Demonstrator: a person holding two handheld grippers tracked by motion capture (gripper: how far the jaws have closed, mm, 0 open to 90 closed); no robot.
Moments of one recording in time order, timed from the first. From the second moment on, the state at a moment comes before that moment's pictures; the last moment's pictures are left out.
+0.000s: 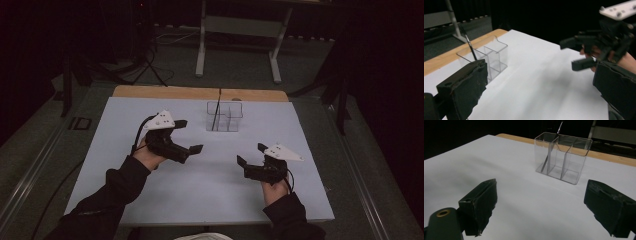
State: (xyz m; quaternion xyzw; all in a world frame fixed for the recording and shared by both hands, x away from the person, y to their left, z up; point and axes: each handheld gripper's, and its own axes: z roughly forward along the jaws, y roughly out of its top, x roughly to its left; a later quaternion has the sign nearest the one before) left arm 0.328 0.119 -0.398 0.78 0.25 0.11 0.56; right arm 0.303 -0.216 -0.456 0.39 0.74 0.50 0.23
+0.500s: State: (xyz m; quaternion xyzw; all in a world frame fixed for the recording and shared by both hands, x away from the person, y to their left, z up) left arm 0.297 0.135 -0.422 0.78 0.24 0.12 0.57; right arm 0.303 -0.215 -0.456 0.39 0.74 0.50 0.23
